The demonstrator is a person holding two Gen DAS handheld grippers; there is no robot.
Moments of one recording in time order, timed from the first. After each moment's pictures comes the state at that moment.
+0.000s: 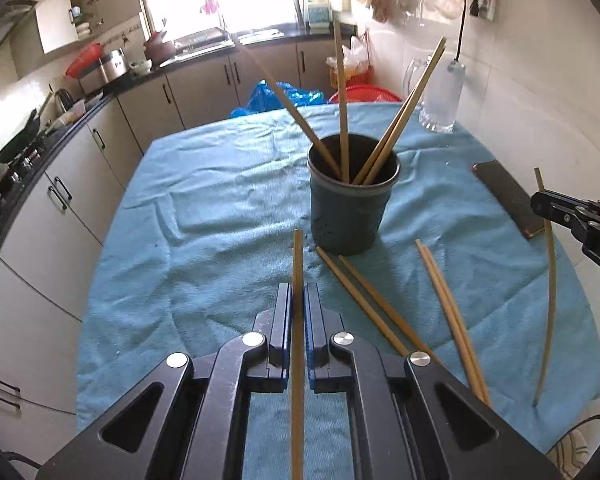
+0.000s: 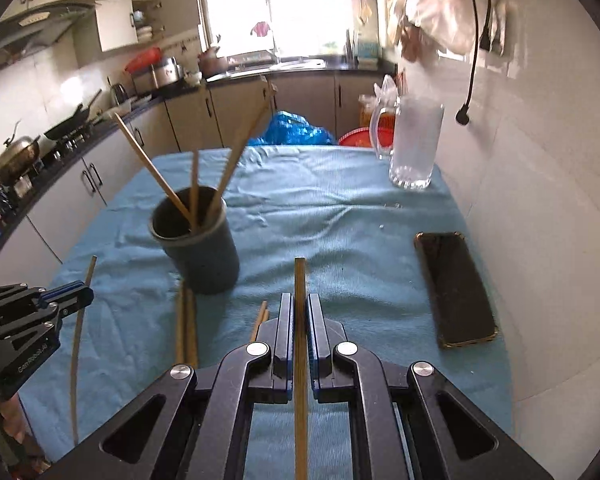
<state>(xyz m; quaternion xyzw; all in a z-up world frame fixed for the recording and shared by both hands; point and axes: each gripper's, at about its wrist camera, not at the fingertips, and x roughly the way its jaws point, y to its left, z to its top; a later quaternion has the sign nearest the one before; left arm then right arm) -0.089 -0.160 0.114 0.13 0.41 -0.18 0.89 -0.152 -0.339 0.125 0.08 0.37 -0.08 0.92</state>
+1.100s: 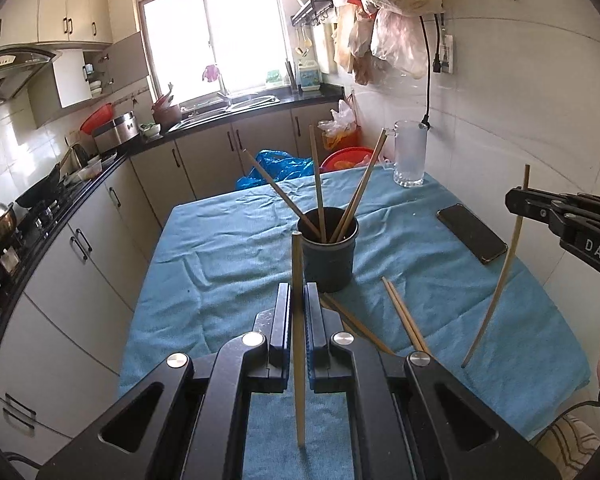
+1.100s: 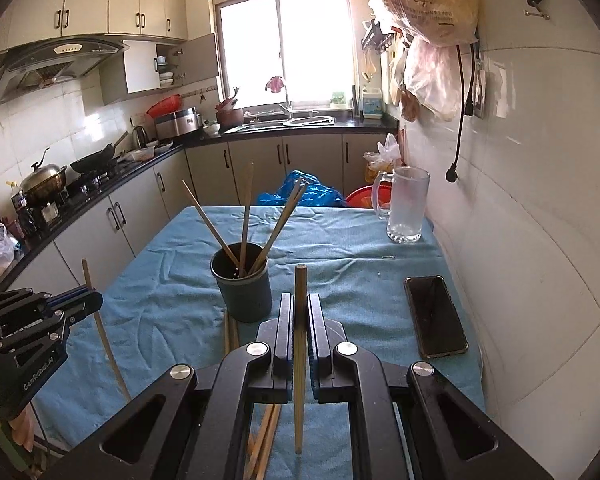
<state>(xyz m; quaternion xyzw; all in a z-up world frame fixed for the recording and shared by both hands) -0.166 -0.148 0.184 0.14 0.30 -0.19 0.92 -0.223 -0.309 0.194 0.07 0.28 -0.07 0.95</state>
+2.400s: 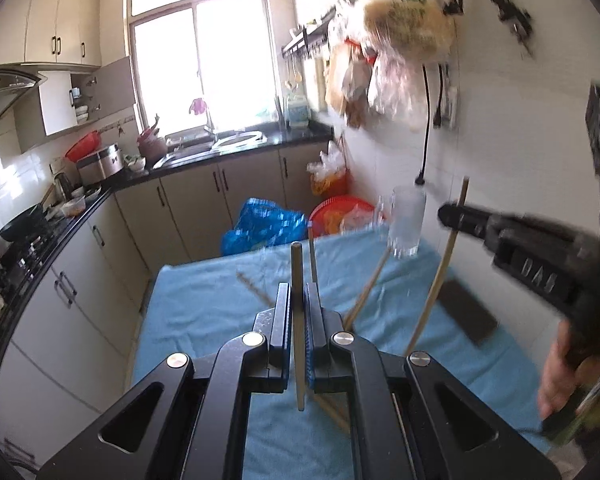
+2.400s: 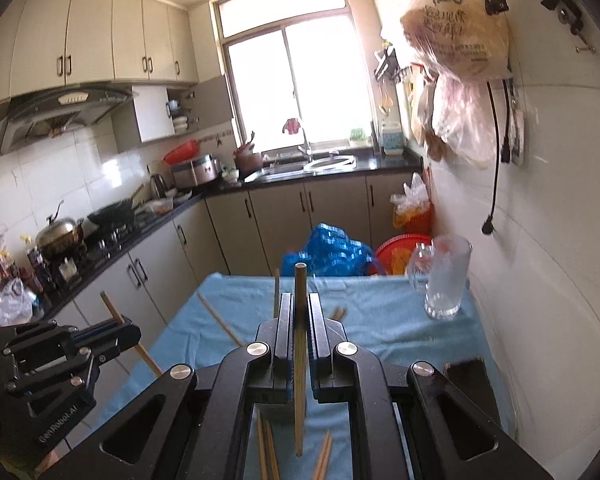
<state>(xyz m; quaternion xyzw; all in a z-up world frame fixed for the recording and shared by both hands) -0.083 -0.174 0.269 0.11 0.25 -0.23 0.93 -0.127 -0.323 0.263 0.10 0.21 -0.03 0.97</state>
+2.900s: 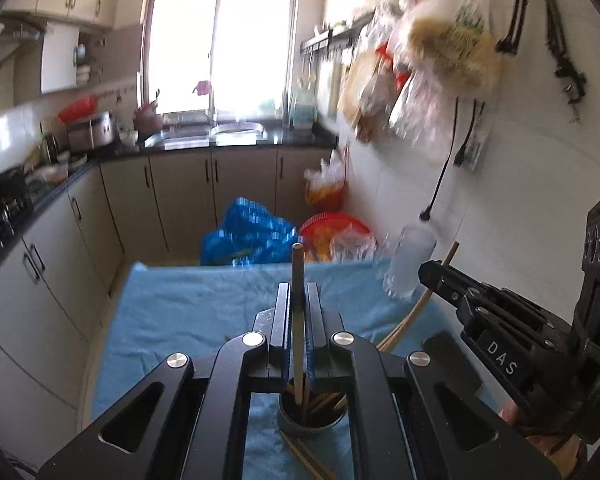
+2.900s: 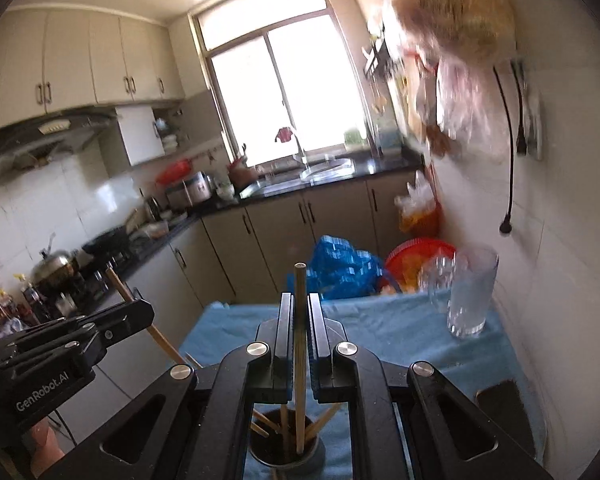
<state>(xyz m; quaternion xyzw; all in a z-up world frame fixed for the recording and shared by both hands) 0.012 -0.187 0.264 0.03 0.30 -0.24 0.92 -0.052 -0.333 0.252 0.15 0.21 -0.04 0.97</state>
